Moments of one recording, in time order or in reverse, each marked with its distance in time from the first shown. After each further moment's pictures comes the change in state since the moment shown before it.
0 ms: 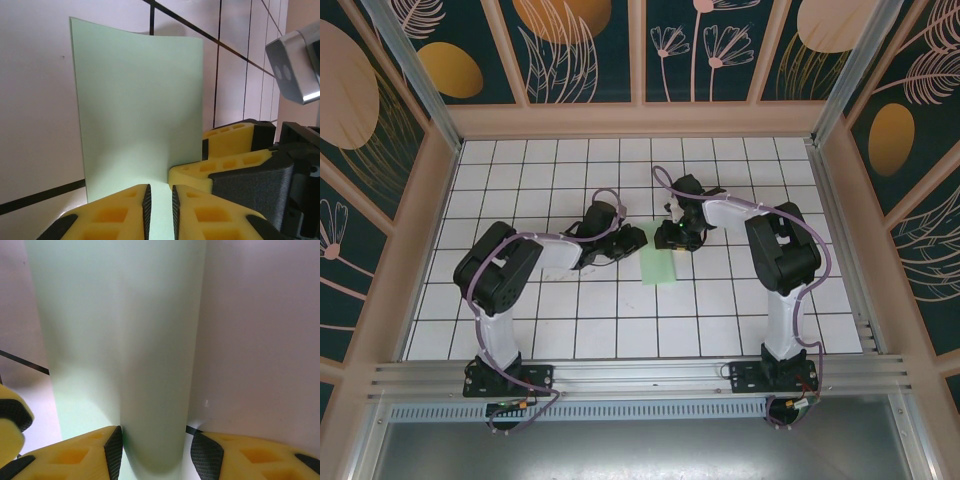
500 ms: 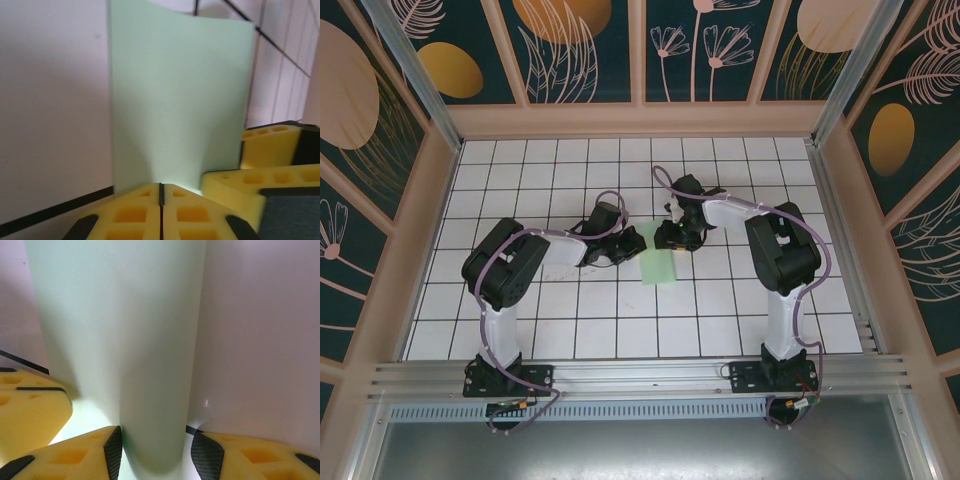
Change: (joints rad) left arm -0.005 0.059 0.055 -0.106 -0.008 0.001; right arm 0.000 0.000 0.000 0.000 0.000 0.000
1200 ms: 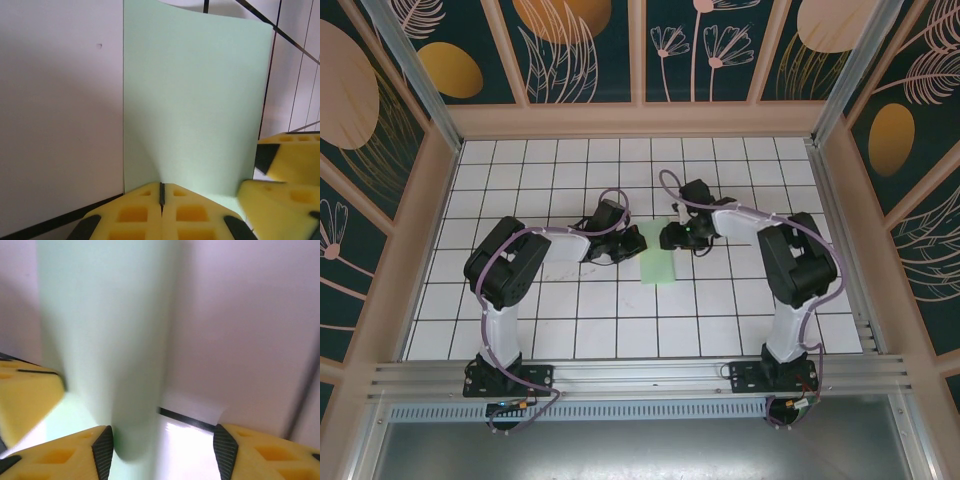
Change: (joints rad) left arm -0.005 0.010 0.053 -0.098 -0.041 0.055; right arm -0.014 -0.182 -0.161 0.130 0.100 0.007
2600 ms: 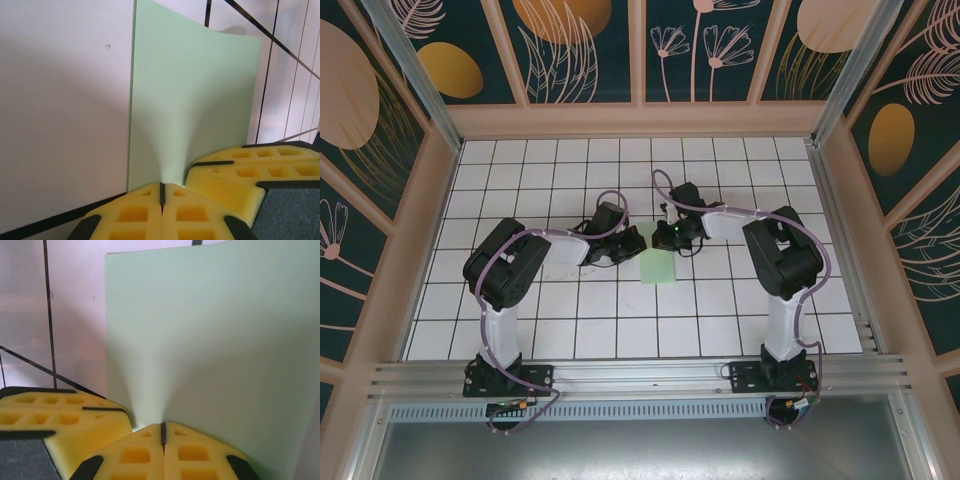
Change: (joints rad) left arm -0.008 -0.008 -0.049 0.064 -0.034 -0.043; right arm 0.038 0.112 0.008 0.189 -0.197 0.146
